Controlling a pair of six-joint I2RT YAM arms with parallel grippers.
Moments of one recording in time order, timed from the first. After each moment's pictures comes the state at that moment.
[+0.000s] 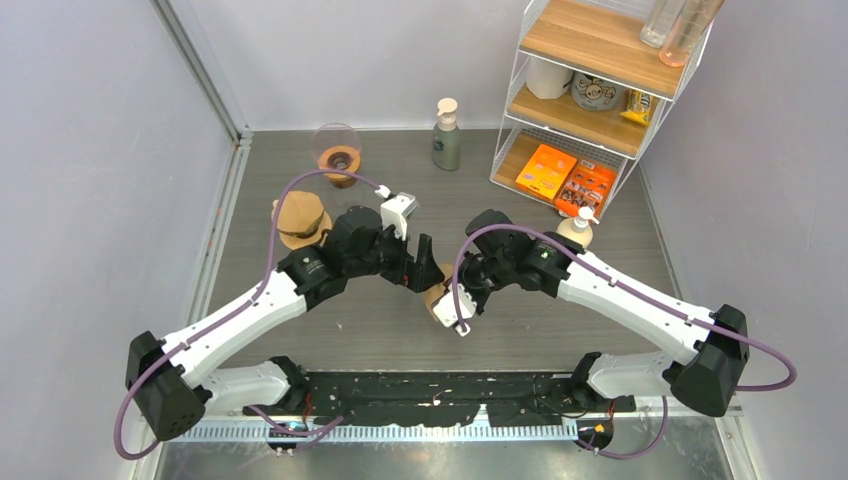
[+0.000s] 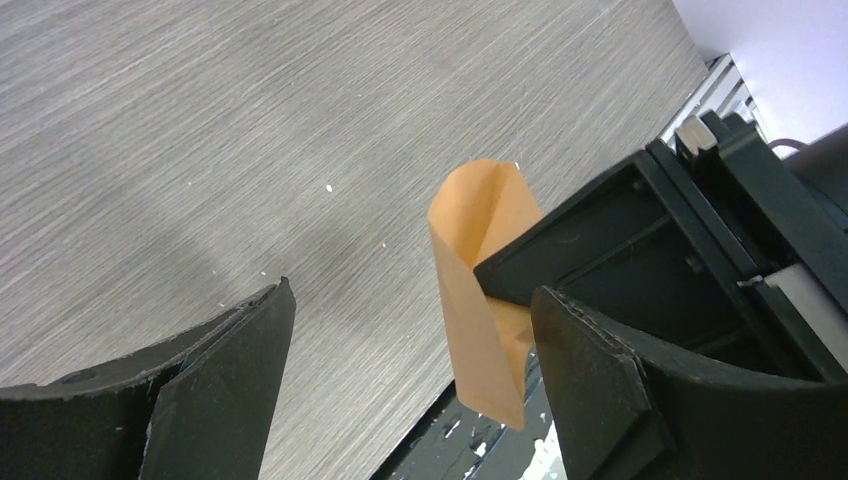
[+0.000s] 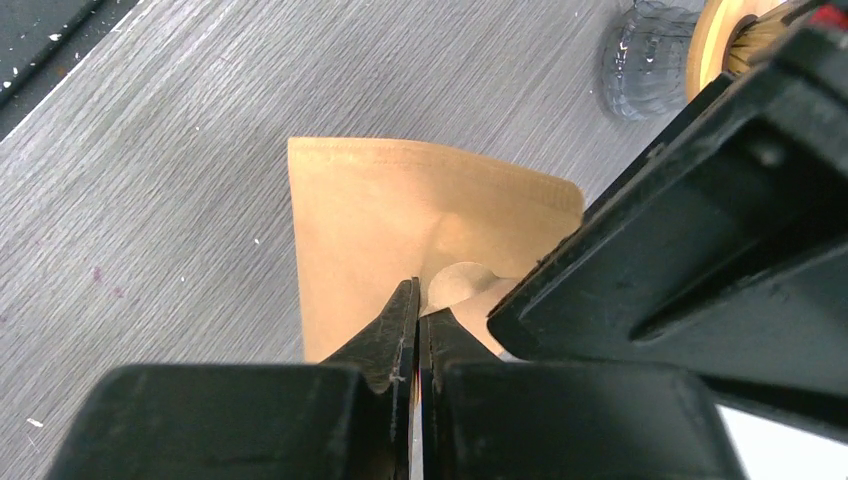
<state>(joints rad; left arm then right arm) -0.80 1.12 0.95 -0.36 0.21 -0.41 0.89 1.24 1.11 -0.77 -0.48 -1.48</state>
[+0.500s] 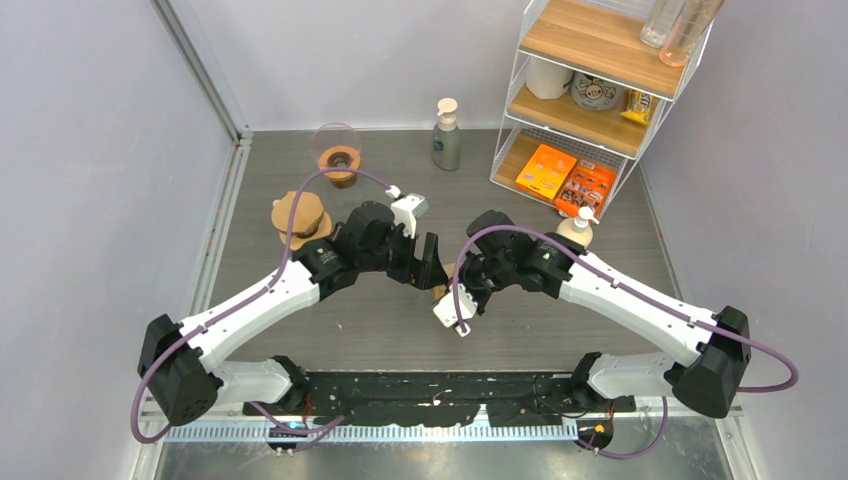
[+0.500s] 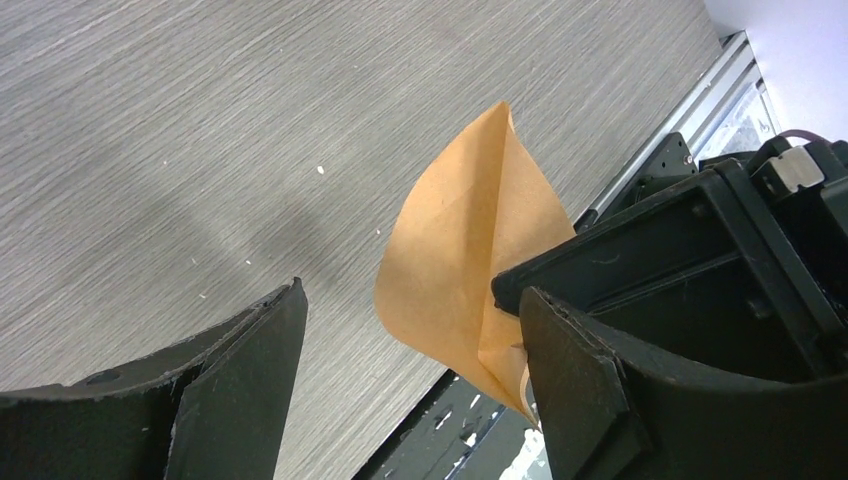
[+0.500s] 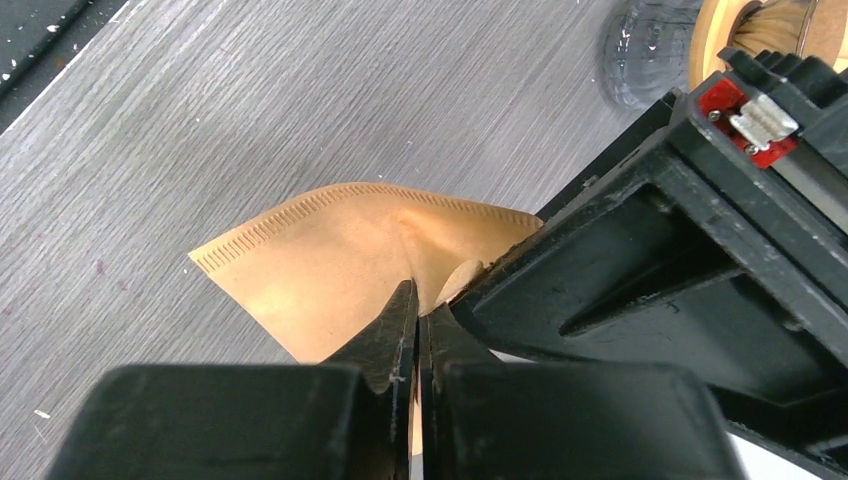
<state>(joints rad) -0.80 1.23 0.99 -0.38 0.25 -0.44 0.89 1.23 1.10 -0.78 -0.46 -1.47</state>
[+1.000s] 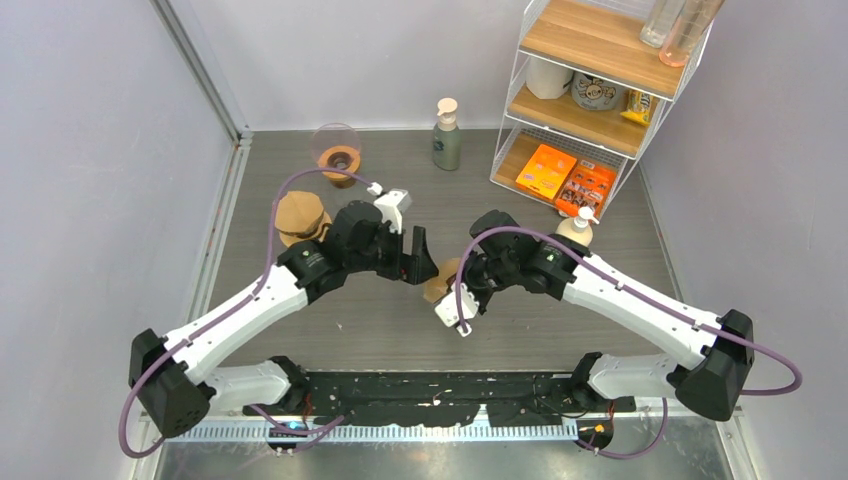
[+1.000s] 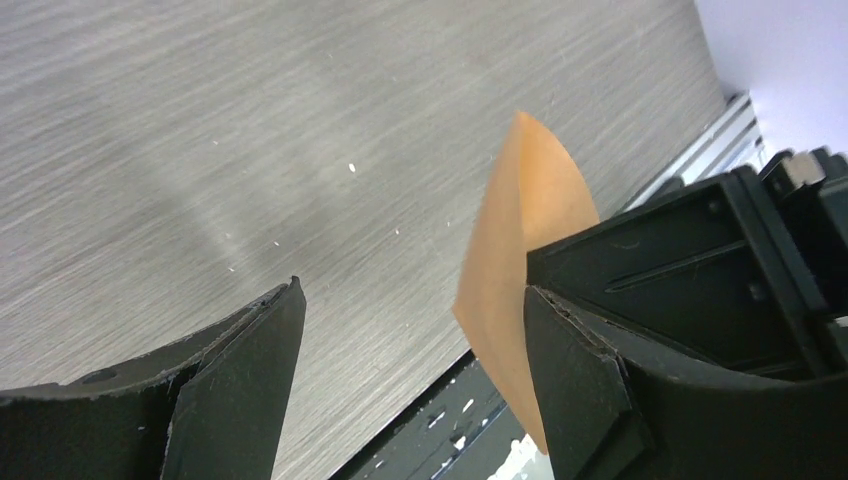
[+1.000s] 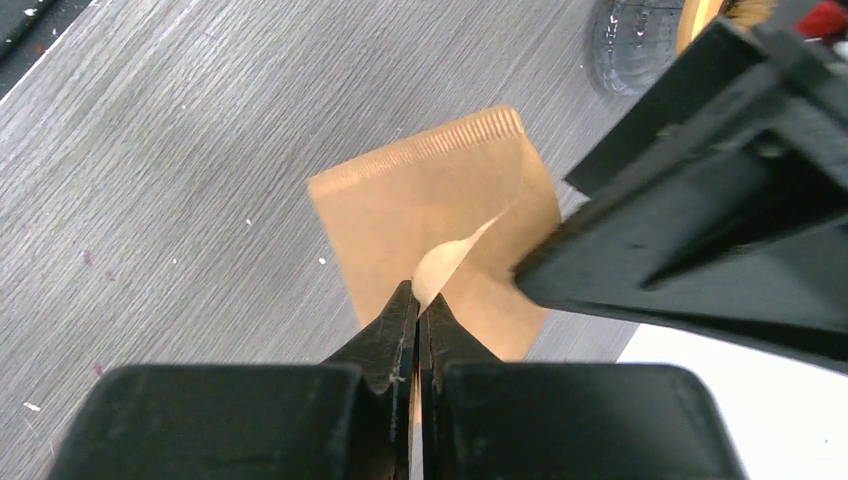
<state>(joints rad) -0.78 1.17 1.00 -0.45 0.18 -0.50 0.89 1.21 1.10 -0.76 -0.43 -1.47</state>
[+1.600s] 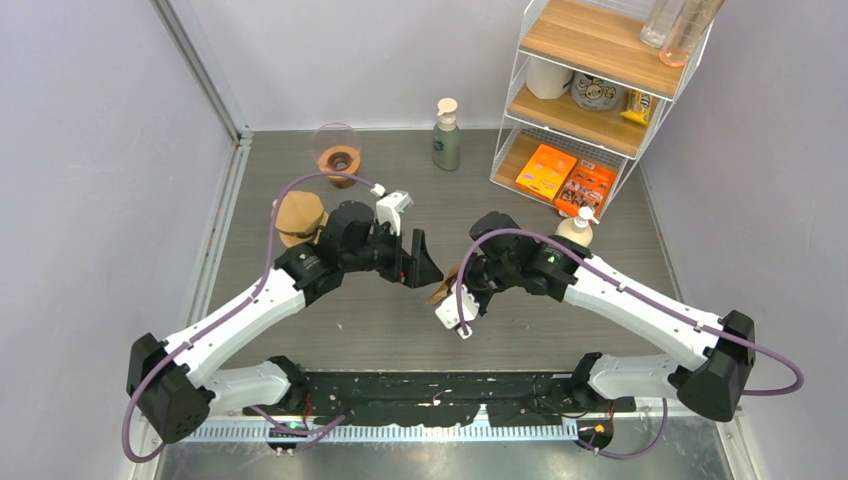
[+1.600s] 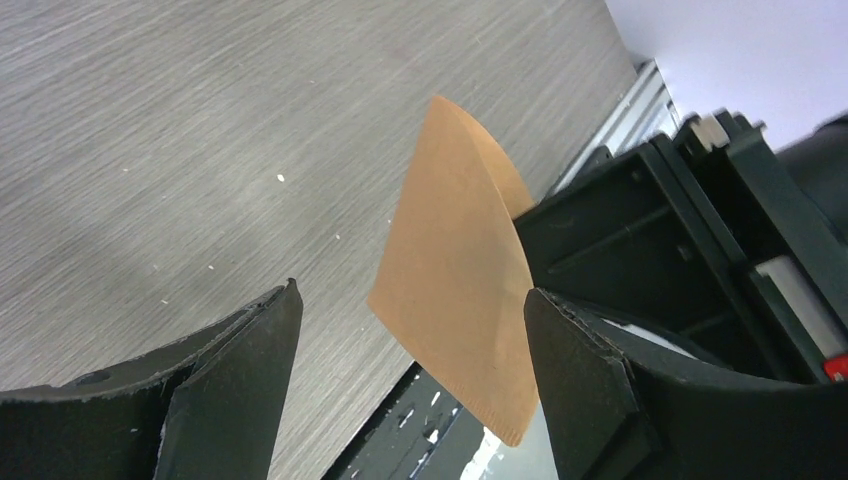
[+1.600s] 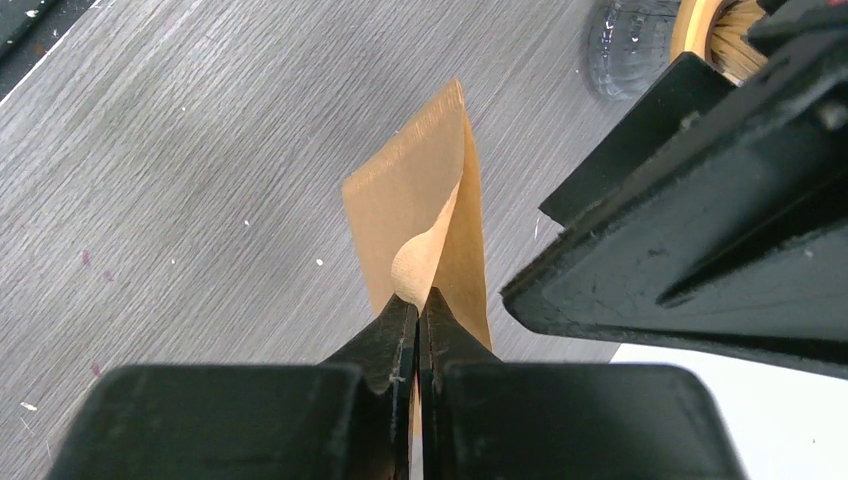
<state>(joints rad) -0.72 1.15 0.95 -0.33 0.37 -0.51 0.90 1.20 1.09 -0.77 -0.43 -1.47</state>
